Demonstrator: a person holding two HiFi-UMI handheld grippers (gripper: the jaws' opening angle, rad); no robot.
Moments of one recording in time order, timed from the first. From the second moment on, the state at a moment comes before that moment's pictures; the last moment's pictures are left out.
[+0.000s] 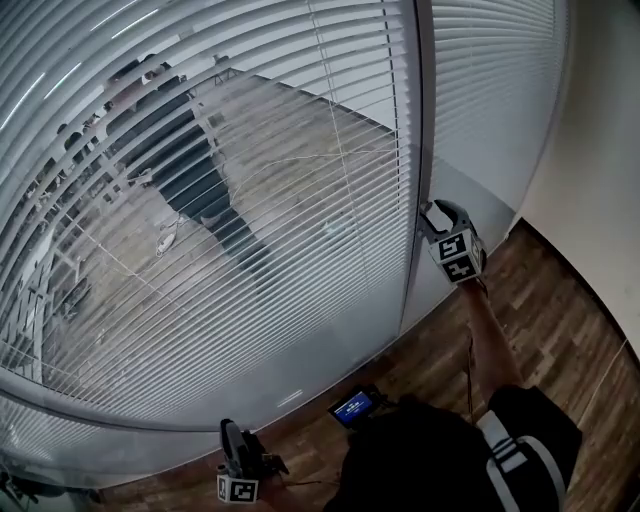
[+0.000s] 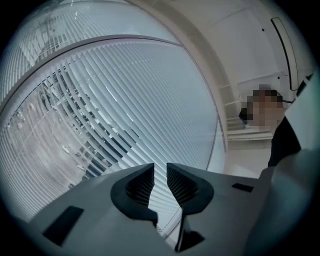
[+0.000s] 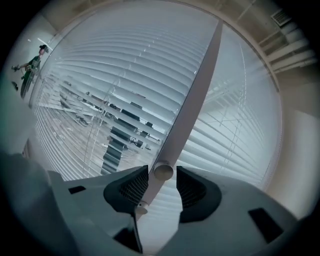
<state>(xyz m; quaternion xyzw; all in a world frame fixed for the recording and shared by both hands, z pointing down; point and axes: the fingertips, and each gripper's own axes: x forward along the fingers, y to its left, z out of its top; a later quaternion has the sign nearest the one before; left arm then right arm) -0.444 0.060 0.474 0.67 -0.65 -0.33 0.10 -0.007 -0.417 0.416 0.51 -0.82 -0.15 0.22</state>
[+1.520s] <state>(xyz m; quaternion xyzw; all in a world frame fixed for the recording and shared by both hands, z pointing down) -0.430 0.052 0.481 0.67 -0.66 -0.32 0.10 0.001 -0.437 0.435 0.44 -0.87 0.24 -0.03</state>
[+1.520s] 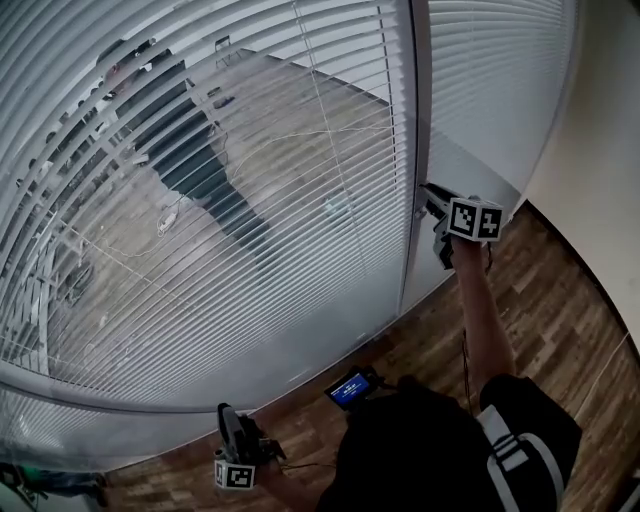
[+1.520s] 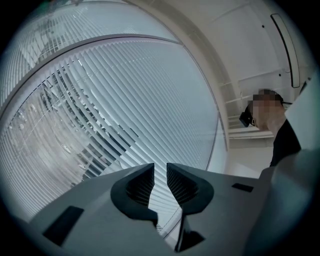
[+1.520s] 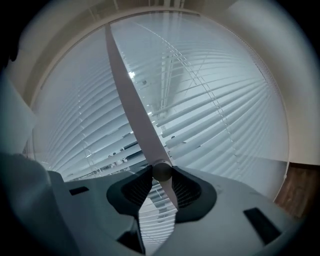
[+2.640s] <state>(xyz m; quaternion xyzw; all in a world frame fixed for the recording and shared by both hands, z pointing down) -0.430 0.052 0.481 0.67 -0.66 -0.32 0.11 -0.010 -0.428 0.424 0.49 -0.83 -0.16 0.20</state>
